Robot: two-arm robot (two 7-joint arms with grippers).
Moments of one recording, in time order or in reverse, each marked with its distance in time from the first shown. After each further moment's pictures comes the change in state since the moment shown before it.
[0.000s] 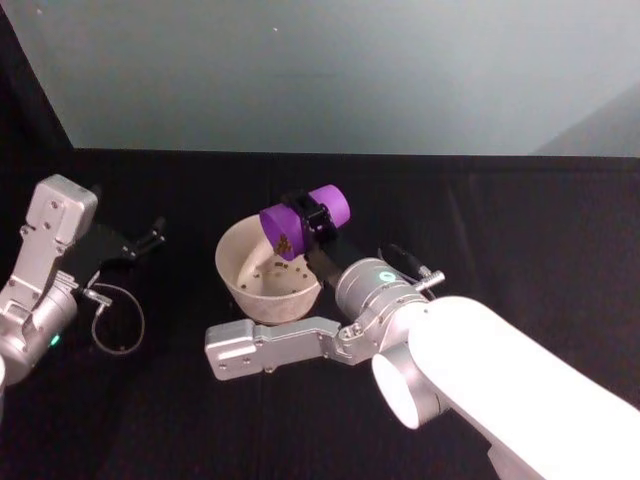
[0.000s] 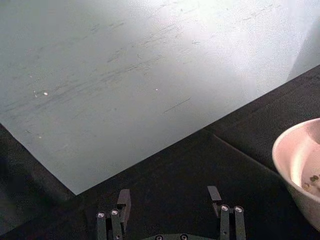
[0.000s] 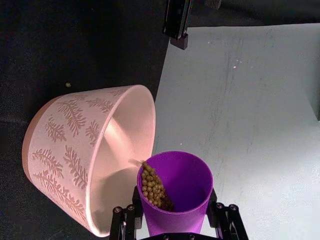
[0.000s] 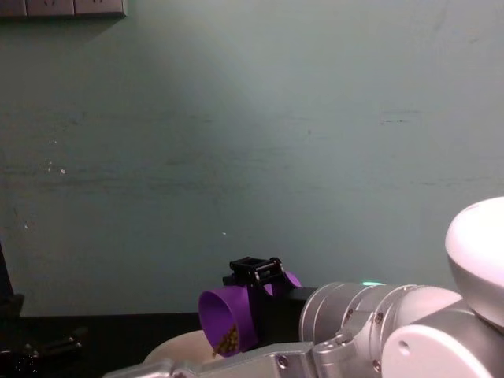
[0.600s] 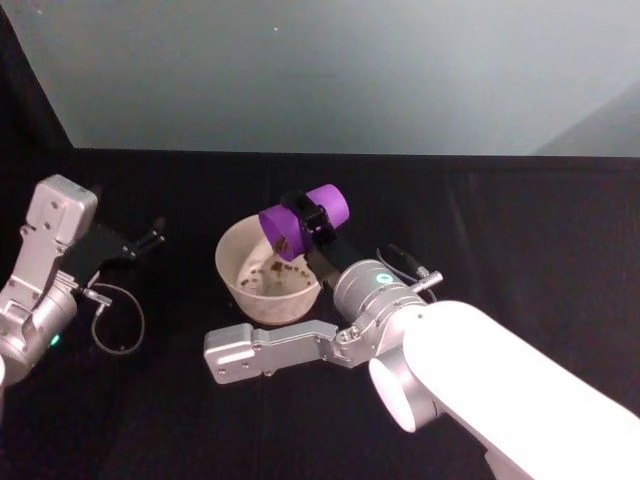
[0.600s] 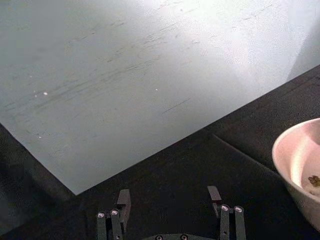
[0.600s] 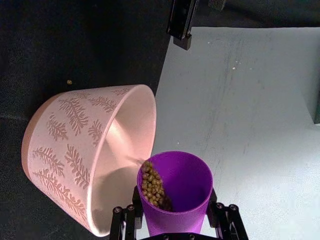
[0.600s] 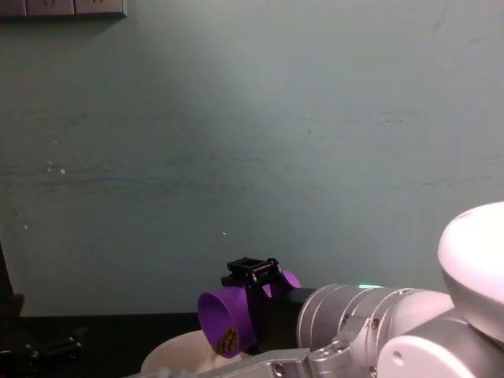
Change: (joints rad) left arm 0.000 0.000 0.000 0.000 0.000 0.000 0.000; right arm 0.000 -0.002 -0.008 0.004 -0.035 0.002 0.000
